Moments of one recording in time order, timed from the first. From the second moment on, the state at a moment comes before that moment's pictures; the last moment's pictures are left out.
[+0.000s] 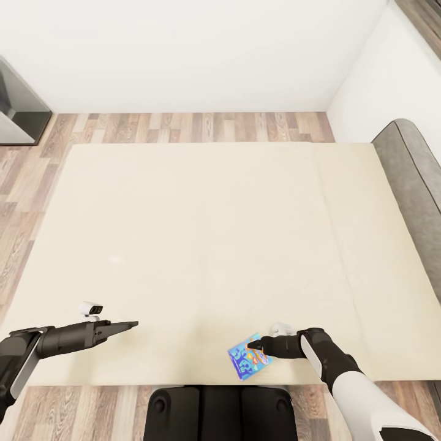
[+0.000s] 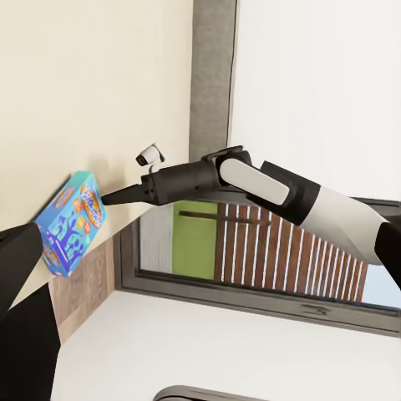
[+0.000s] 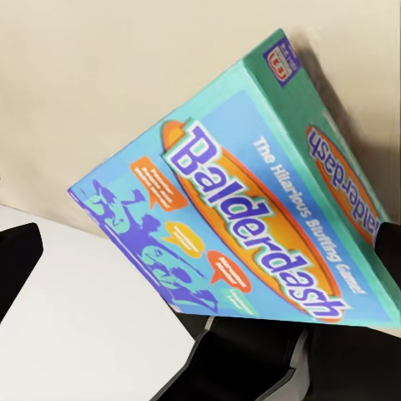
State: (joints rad) left arm -0.46 0.41 0.13 -1.08 0.27 0.80 -1.57; right arm -0.71 -0.02 -0.06 -0.49 -0.03 0.67 0.58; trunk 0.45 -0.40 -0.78
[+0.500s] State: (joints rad) left arm -0.46 0.41 0.13 -1.08 0.27 0.80 -1.57; right arm -0.71 -0.02 -0.06 -0.49 -0.03 0.67 0.58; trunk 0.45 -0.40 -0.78
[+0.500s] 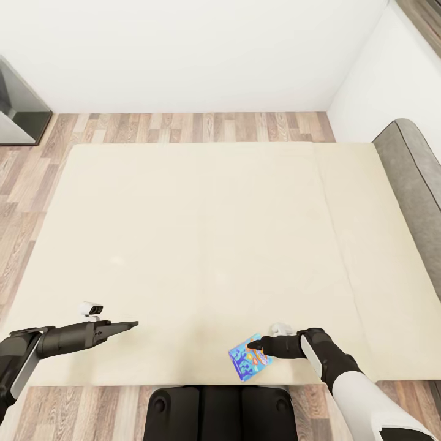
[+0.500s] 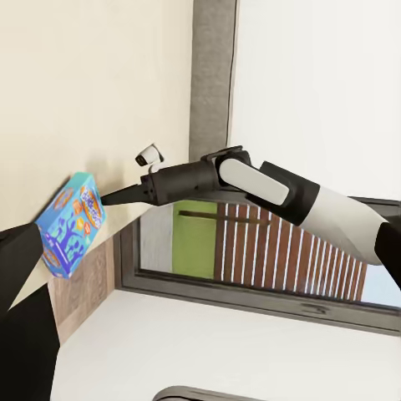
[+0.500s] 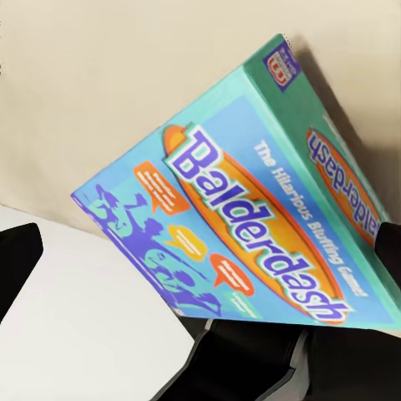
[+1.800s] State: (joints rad) left arm -0.46 0.40 0.13 -1.08 0.28 0.80 -1.57; right arm -0.71 -0.02 -0.05 -0.48 -0.03 0.67 0.58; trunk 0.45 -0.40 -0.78
